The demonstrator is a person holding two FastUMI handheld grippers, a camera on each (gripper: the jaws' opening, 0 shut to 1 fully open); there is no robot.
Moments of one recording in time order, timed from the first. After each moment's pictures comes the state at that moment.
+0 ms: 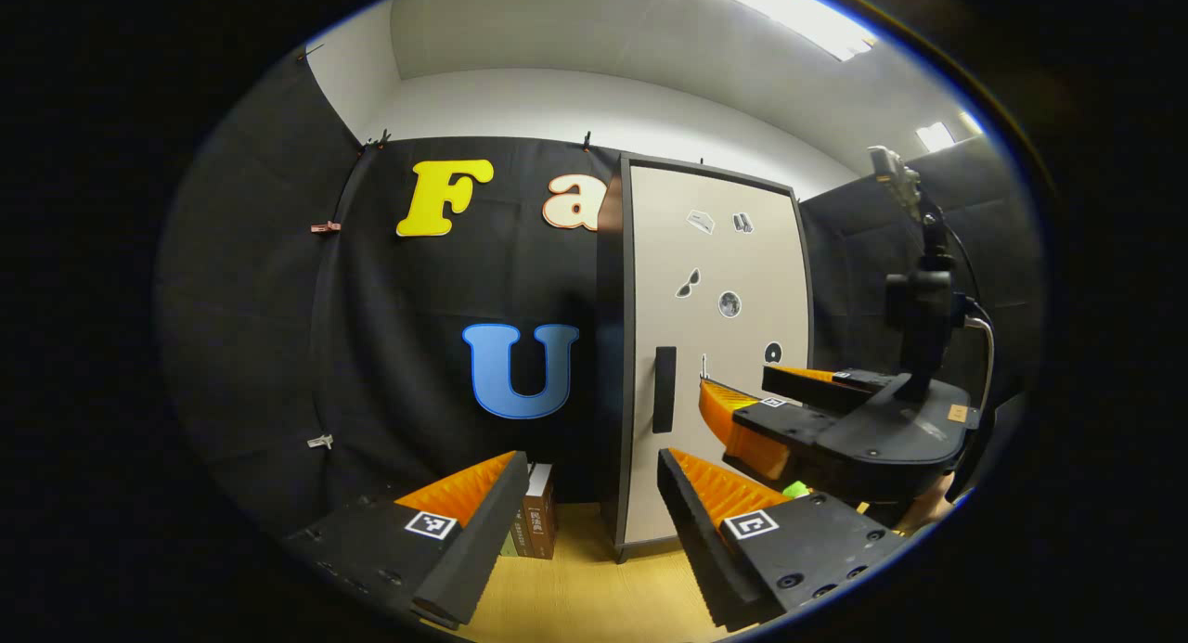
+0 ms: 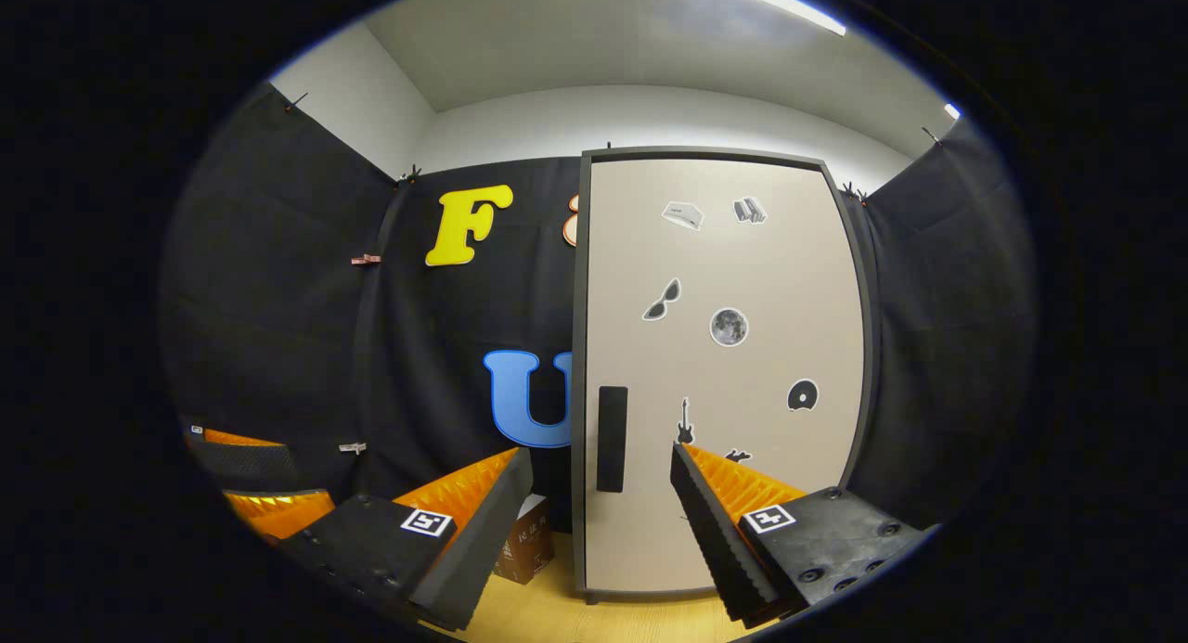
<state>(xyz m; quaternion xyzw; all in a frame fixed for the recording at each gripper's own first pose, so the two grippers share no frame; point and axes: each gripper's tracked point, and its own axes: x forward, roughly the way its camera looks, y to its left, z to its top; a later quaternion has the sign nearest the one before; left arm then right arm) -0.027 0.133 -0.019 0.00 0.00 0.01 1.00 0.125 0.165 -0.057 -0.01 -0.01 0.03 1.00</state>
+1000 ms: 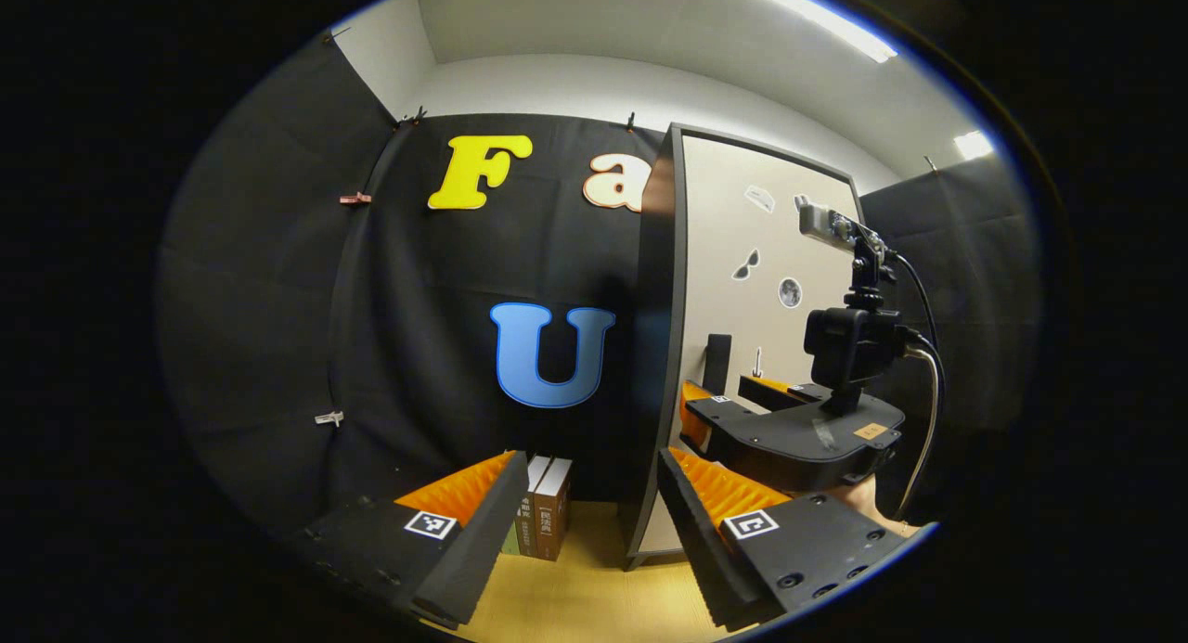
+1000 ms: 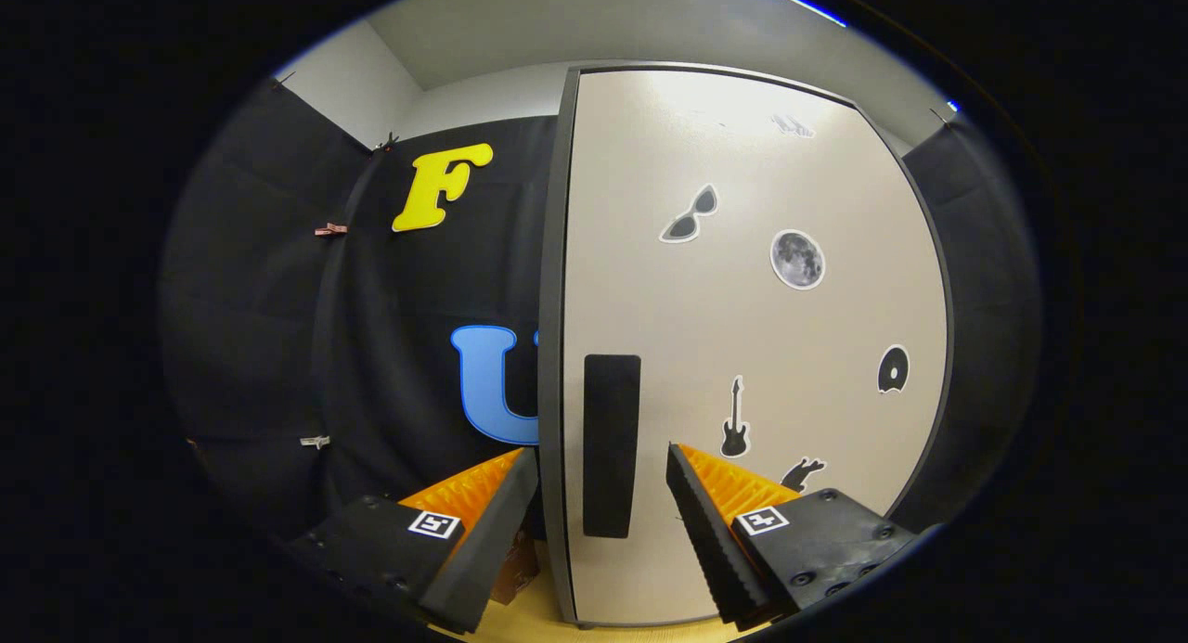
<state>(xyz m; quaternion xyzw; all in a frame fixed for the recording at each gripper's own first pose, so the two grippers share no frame) 0.031 0.157 -0.049 -0.04 0.03 0.07 1.00 0.266 0.162 -0.118 -0.01 0.01 0.01 1.00</state>
